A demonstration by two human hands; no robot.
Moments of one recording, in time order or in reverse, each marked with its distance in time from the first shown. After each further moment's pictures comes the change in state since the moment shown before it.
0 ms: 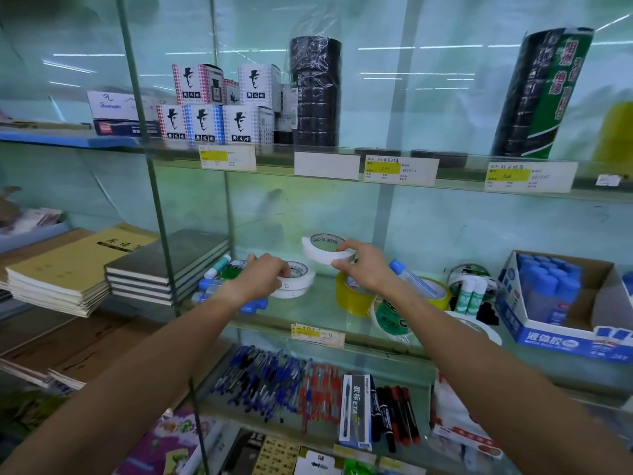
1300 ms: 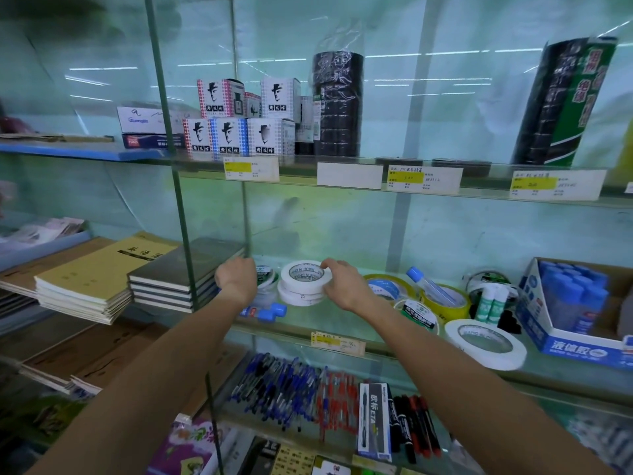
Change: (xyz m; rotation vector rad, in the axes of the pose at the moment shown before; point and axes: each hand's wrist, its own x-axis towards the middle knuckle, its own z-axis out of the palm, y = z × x) left_hand -0.003 -0.062 -0.006 0.409 0.025 -0.497; right_hand 0.005 -0.038 0.064 -0.221 -0.119 -0.038
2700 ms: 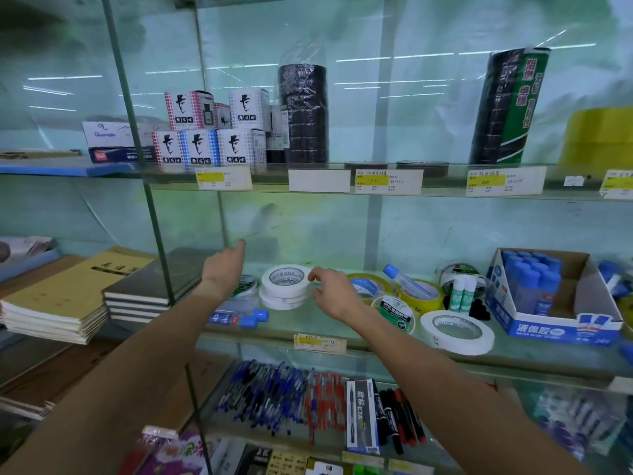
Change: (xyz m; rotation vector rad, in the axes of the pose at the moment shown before) left_hand 0.019 -0.002 -0.017 -0.118 0.209 0.244; right_hand -0.032 -0.001 -0.013 0.025 0.080 0.006
